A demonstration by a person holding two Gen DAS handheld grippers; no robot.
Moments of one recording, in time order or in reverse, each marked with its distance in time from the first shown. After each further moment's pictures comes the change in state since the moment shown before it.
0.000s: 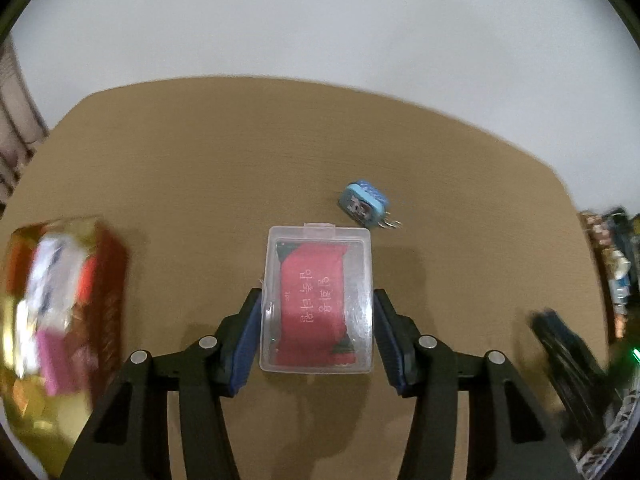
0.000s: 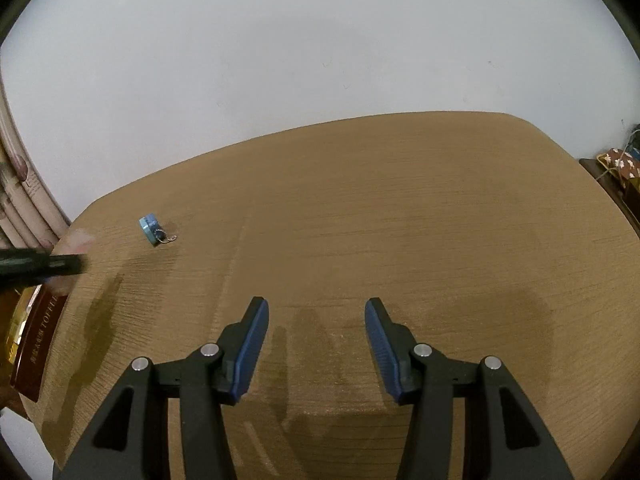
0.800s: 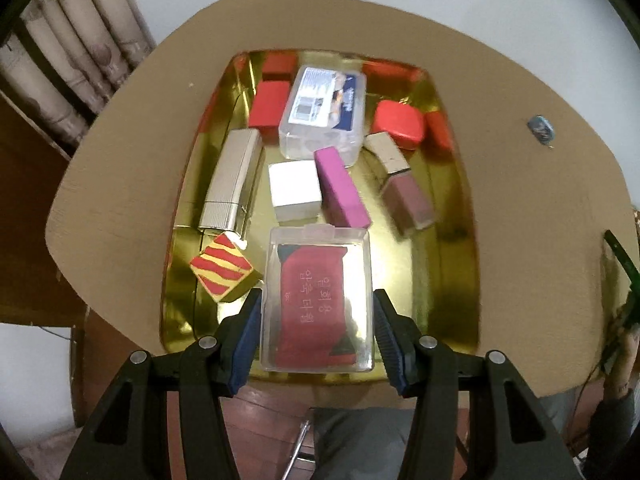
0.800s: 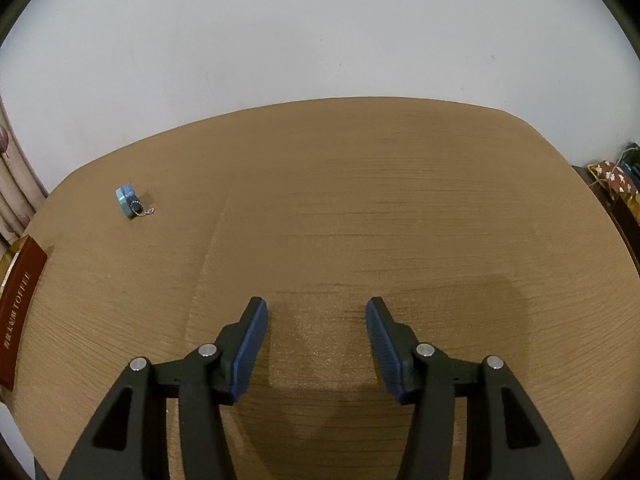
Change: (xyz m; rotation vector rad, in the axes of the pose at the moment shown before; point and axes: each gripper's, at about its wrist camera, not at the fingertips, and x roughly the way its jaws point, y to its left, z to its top) left arm -0.057 0.199 -0.083 -0.132 0.228 0.163; right arm 0.030 0.020 0.003 -0.067 0.080 -0.098
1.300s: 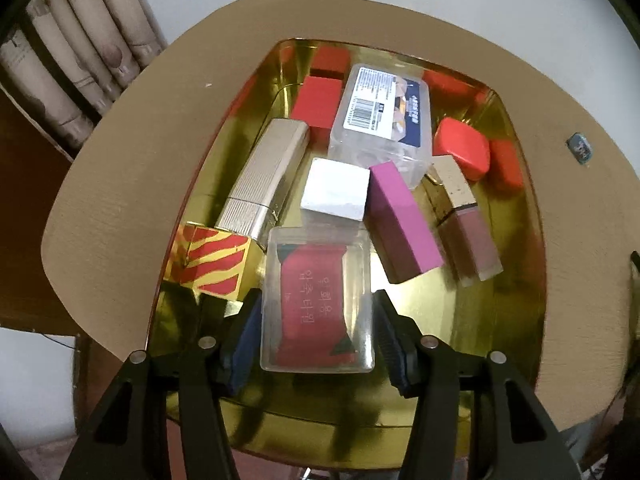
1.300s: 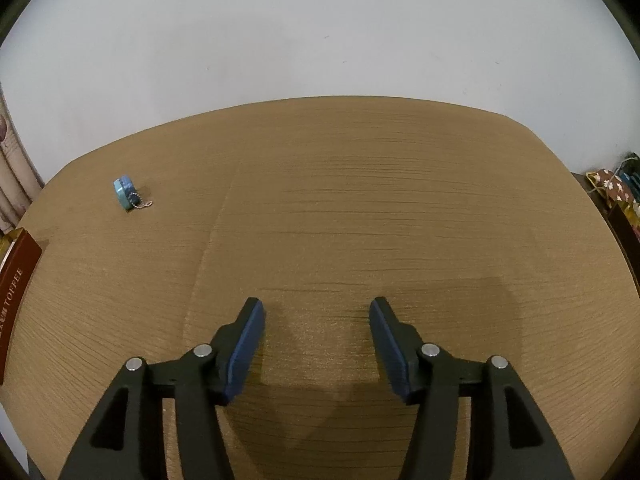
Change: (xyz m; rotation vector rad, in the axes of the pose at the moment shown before) left arm 0.027 0.023 0.008 -0.016 -0.064 0.036; right arm 0.007 0.010 -0.001 -0.026 0.008 -0.018
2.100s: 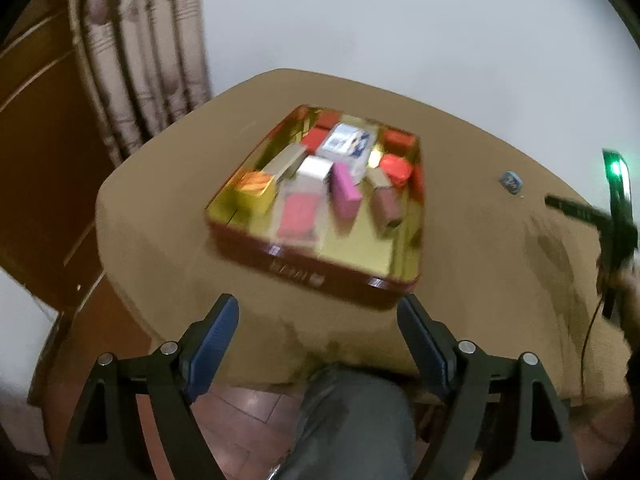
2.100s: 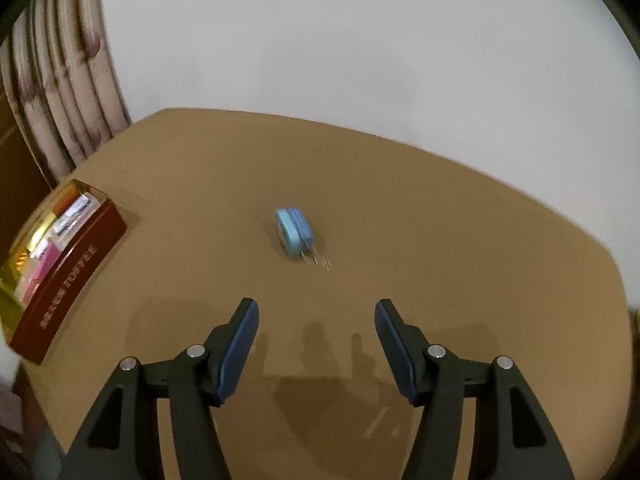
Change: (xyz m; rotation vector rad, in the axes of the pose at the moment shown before) left arm -0.100 -0.015 -0.123 -0.140 -0.306 -0.010; right arm 0.014 0.157 0.080 -0.376 0.023 0.189
